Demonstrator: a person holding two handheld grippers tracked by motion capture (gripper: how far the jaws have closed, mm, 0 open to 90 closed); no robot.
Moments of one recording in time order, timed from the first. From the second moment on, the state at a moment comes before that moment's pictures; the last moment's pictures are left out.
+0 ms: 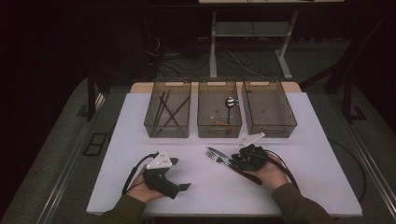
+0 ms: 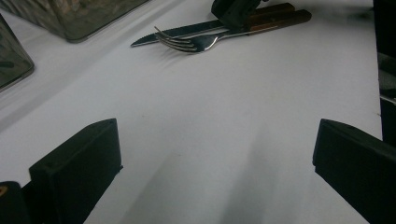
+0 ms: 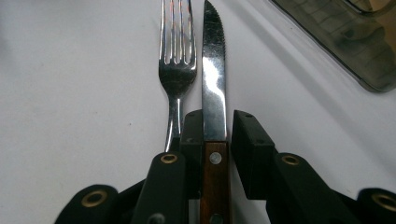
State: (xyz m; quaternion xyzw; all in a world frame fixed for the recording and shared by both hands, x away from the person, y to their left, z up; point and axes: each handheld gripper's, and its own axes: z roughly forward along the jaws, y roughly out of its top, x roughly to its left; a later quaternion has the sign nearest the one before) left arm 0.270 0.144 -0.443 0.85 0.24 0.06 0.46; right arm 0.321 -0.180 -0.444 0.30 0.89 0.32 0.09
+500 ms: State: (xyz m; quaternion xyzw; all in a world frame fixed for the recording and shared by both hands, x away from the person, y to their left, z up) left arm 0.270 0.144 -0.443 0.85 0.24 0.06 0.46; right arm 0.317 -0.181 -0.446 0.30 0.89 0.33 0.11
